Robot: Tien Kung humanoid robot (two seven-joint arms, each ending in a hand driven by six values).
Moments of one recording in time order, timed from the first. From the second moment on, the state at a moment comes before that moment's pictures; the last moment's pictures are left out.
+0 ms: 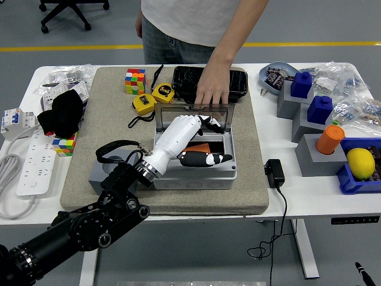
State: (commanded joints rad) left arm -0.53 0.01 -0.64 -0.98 1.74 0.53 -0.33; right arm 0.13 -0.11 1.45 0.18 -1.29 -0.08 -0.05
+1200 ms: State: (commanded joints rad) left arm -0.59 0.08 -0.73 -1.16 2.02 0.54 -0.28; right arm 0.13 -0.11 1.45 0.18 -1.29 -0.08 -0.05
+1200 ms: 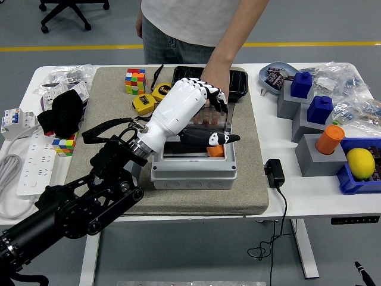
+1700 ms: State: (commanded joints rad) left arm -0.59 0.09 -0.75 -1.13 2.20 0.36 -0.01; right arm 0.13 -0.11 1.45 0.18 -1.29 -0.08 -0.05
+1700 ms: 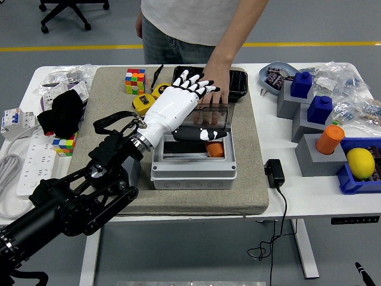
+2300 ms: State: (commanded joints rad) left arm -0.59 0.11 -0.73 -1.13 2.21 0.40 0.00; right arm 0.14 -0.11 1.45 0.18 -1.29 -0.08 -0.05
